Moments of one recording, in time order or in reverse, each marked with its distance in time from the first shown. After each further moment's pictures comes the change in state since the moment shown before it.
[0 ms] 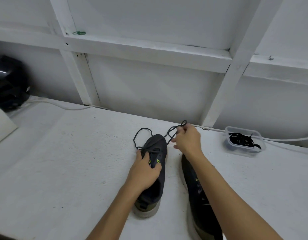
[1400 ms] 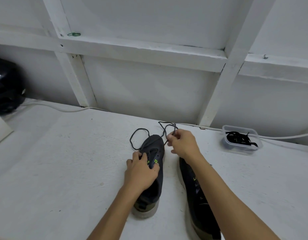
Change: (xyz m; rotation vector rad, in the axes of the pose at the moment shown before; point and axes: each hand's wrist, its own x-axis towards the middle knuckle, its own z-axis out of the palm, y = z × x) left_hand 0.000 0.004 0.002 0.275 0.097 -0.016; right_hand 0.000 0.016 -0.002 -0.067 -0.183 -0.059
